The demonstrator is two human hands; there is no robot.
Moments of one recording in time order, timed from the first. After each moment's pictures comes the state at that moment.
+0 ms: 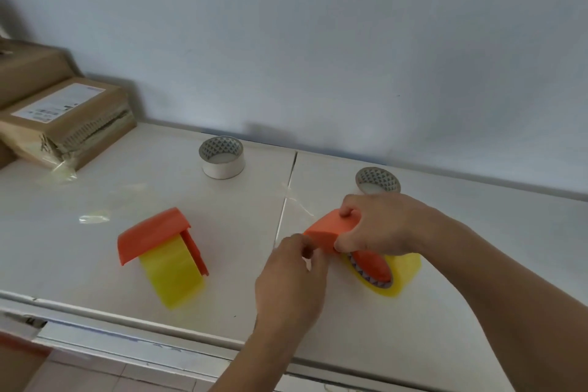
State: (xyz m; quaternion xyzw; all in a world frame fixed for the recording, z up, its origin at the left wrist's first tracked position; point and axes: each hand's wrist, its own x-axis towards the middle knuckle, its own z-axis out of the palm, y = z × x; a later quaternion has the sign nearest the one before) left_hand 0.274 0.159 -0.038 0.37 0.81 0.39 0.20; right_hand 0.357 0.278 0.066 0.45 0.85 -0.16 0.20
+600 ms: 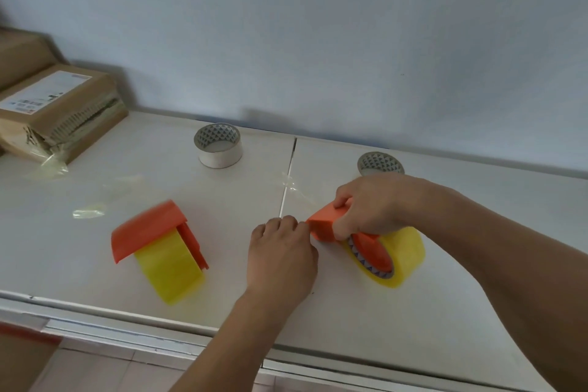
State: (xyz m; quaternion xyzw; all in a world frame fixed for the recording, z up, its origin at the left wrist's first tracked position) left_hand 0.245 0.174 -0.054 0.55 0.82 0.13 0.04; right_hand 0.333 0.286 0.069 0.40 0.86 -0.12 0.28
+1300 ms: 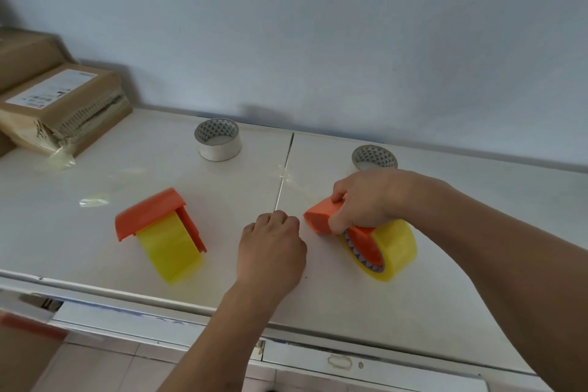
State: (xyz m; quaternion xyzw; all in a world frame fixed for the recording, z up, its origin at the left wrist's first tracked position) left_hand 0.247 0.161 -0.053 0.54 0.83 0.12 0.05; right_hand 0.342 0.276 0.068 0.39 0.87 -0.08 0.30
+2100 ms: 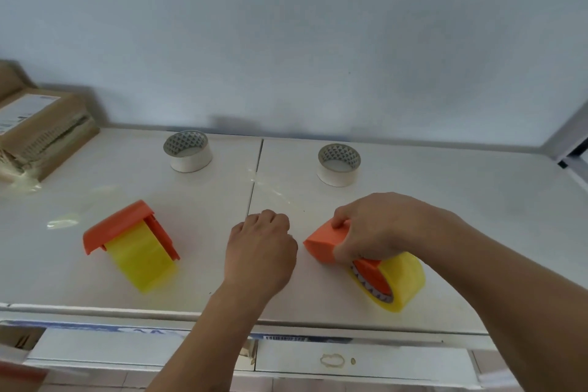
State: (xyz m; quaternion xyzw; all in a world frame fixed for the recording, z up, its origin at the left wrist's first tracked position) left_hand 0.270 0.164 -0.042 0.56 0.81 0.13 0.03; right_hand 0.408 0.247 0.067 0.45 0.84 -0.13 0.28
